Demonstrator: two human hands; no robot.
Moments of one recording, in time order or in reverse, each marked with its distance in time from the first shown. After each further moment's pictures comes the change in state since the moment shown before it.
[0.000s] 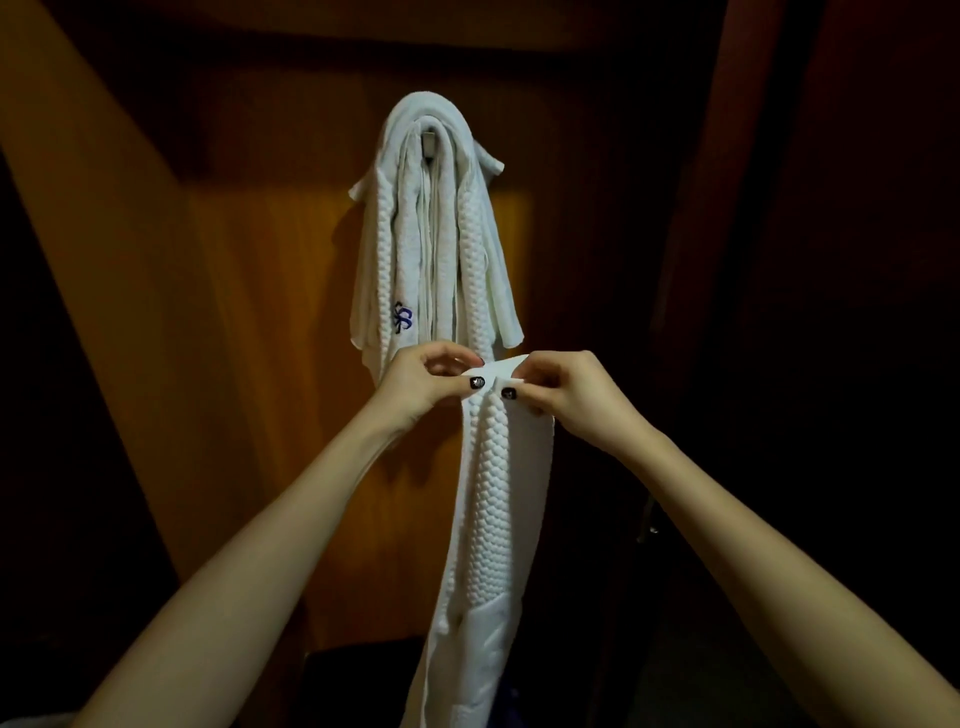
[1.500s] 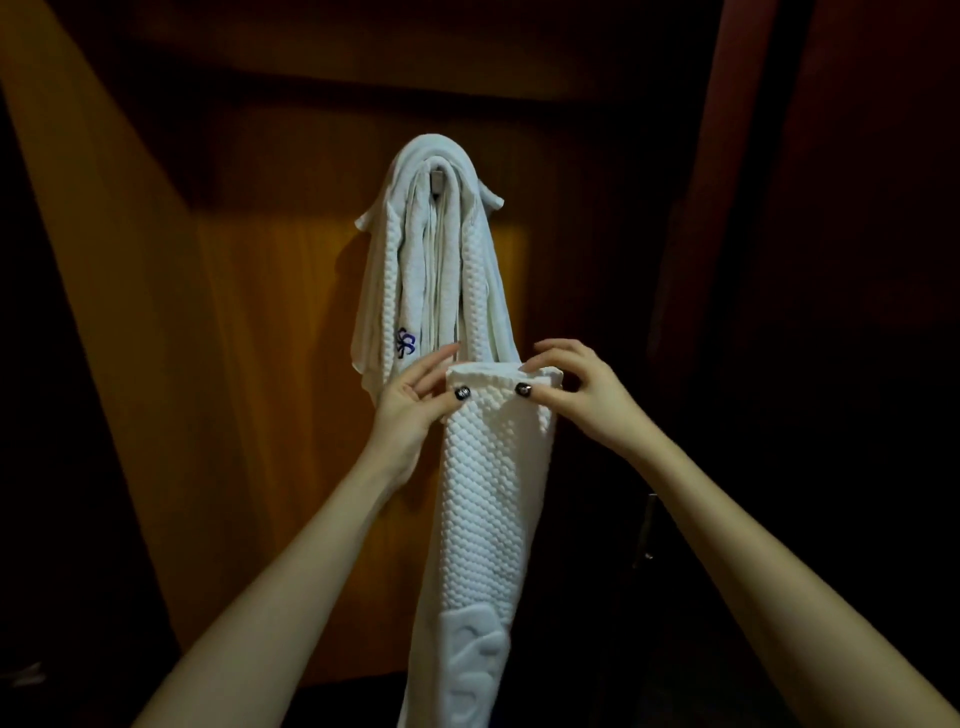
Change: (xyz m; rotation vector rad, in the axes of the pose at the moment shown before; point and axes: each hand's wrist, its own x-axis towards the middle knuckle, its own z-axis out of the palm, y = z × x) left_hand -0.016 -0.005 0.004 -0.433 0.114 0.115; right_hand 0.010 -0.002 -0.017 -0.037 0.078 0.015
